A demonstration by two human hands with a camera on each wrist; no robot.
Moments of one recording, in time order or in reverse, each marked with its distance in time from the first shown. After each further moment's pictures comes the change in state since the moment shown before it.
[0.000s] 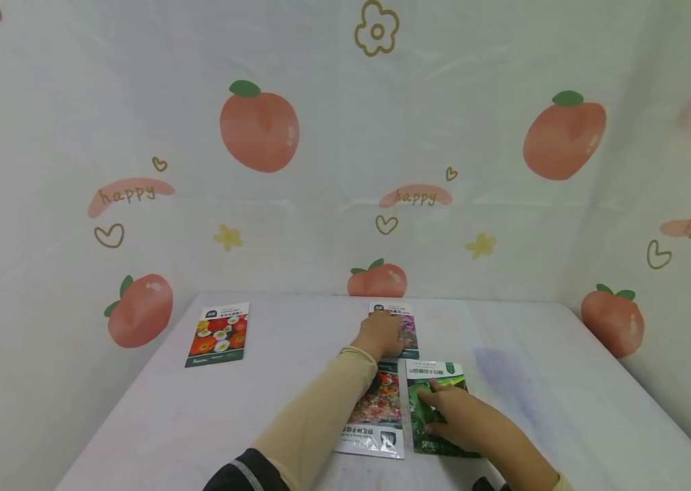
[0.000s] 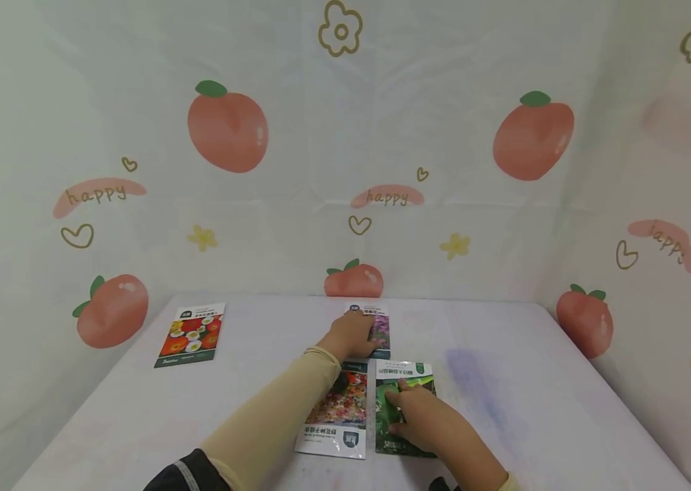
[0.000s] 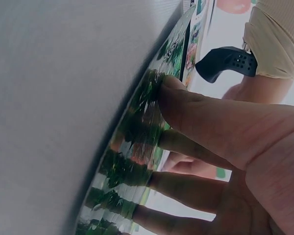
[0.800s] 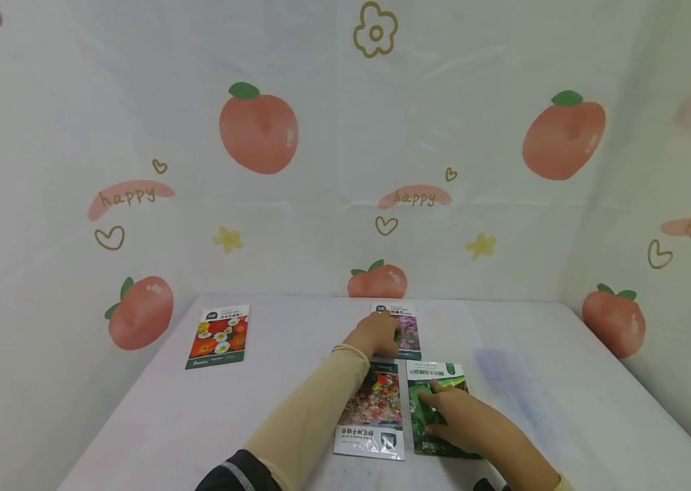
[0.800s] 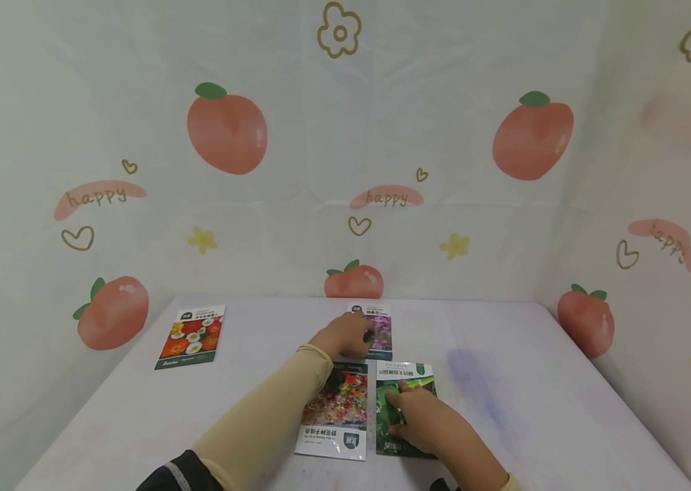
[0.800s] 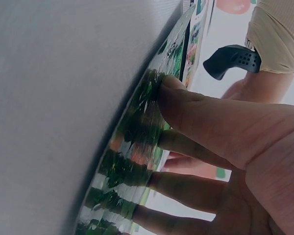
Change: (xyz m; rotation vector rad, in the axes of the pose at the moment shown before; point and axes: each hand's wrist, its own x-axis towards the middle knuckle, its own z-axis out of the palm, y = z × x) left_hand 0.001 -0.018 -0.007 -0.112 -0.071 0.136; right_hand 0.002 0.000 0.000 0.018 -0.024 0.011
